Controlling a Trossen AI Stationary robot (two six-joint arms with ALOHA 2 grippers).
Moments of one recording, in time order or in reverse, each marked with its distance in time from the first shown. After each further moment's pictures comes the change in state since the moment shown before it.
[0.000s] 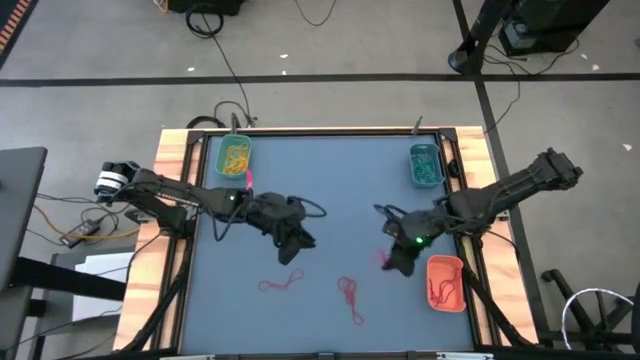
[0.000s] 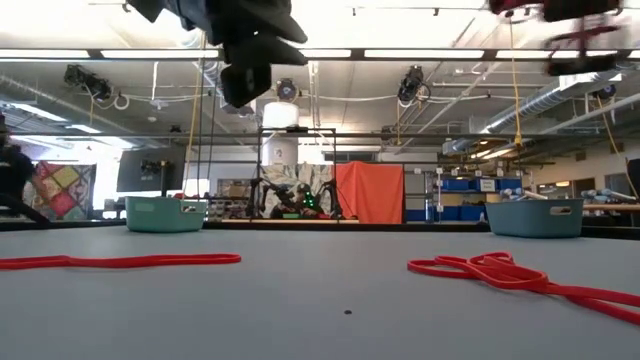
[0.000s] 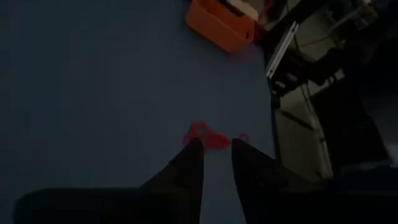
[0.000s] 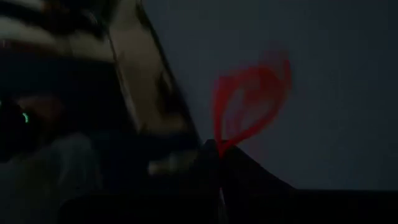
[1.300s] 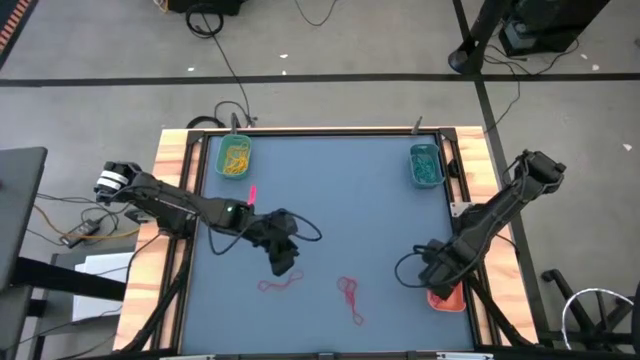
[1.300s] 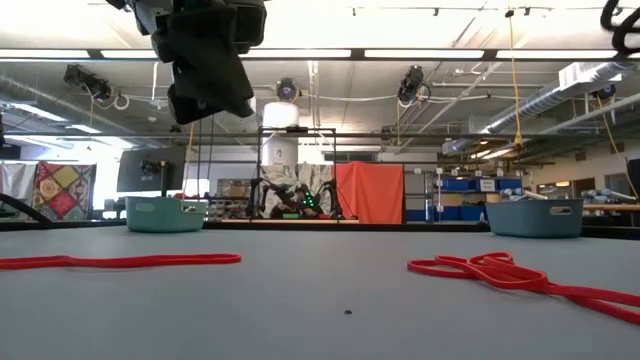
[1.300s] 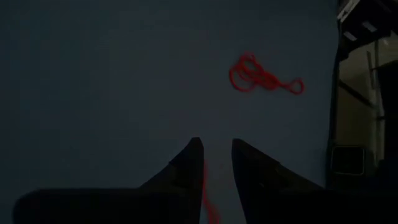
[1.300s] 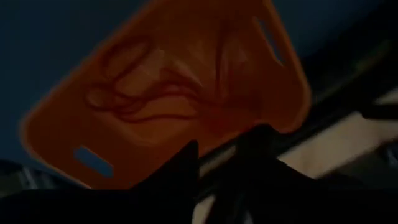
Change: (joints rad) left arm -0.109 0.006 -0.003 -0.272 -0.152 -0.103; right arm 0.402 0.190 0.000 -0.783 -0.117 0.363
